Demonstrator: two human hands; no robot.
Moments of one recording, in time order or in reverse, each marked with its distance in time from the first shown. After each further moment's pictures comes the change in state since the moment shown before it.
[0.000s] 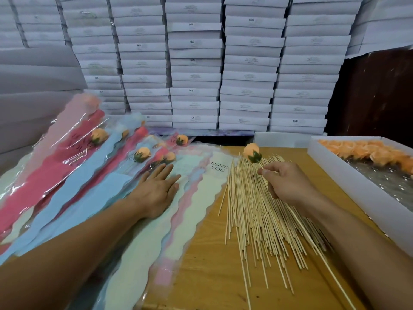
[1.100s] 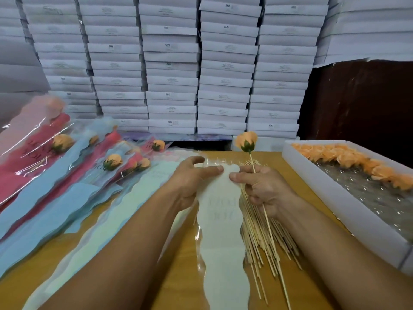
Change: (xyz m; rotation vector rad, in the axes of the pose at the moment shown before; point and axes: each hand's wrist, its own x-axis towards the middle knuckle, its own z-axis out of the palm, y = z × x) left_hand 0.036 0.151 -0.051 -1.672 -0.084 -0.249; right_hand -0.001 -0.014 0.000 0.645 -0.022 0.245
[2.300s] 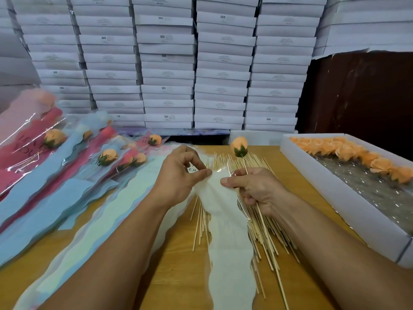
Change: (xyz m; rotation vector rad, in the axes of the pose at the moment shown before) left_hand 0.001 -0.017 -0.022 0.615 0.146 0.610; right_hand 0.000 0.009 0.003 -0.049 -0.032 0.088
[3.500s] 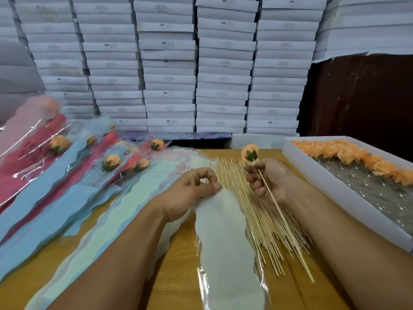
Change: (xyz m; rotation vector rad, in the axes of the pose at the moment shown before) left_hand -0.011 0.002 -0.003 -0.512 -0.524 -0.253; right_hand 0.030 -0.021 -0.028 0.182 -0.018 0.238
